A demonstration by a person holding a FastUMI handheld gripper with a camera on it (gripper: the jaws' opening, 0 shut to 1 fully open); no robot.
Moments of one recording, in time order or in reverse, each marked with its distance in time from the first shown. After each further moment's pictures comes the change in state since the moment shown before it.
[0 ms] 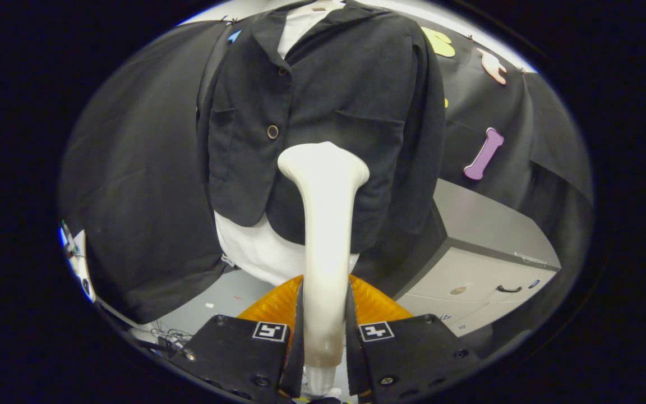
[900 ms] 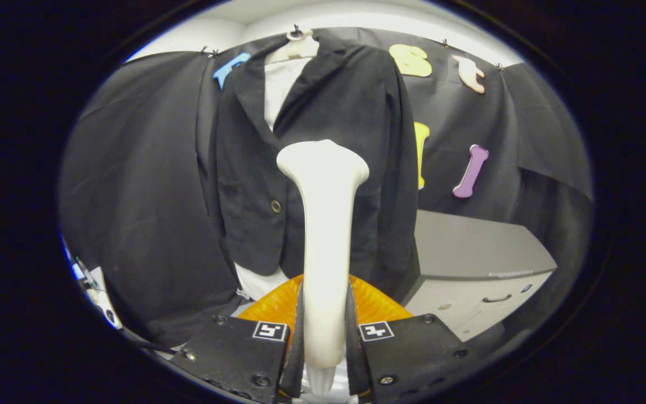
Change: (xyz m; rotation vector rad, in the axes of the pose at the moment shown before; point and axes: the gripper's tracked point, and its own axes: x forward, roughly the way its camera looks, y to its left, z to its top) arm -0.098 0.000 0.111 0.113 -0.215 0.039
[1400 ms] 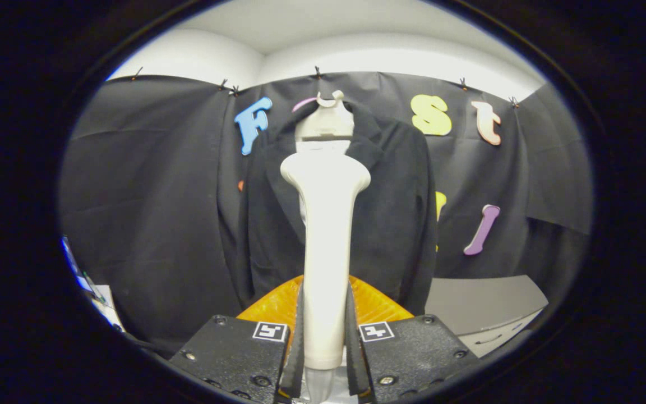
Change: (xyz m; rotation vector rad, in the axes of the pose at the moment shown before) arm -0.022 0.065 0.137 -0.053 -0.244 0.088
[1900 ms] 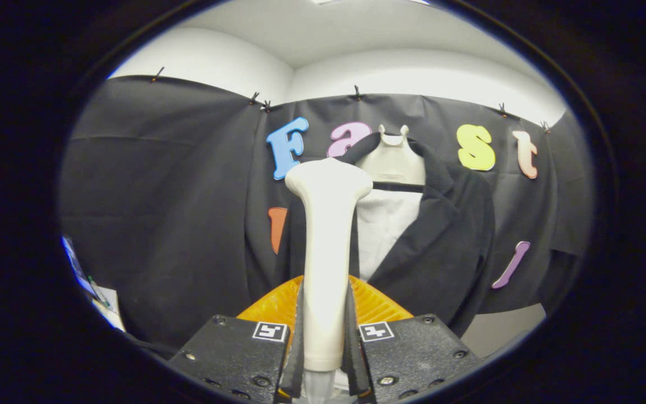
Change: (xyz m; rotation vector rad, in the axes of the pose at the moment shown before) arm 0.053 0.087 0.063 -0.071 -0.082 0.101
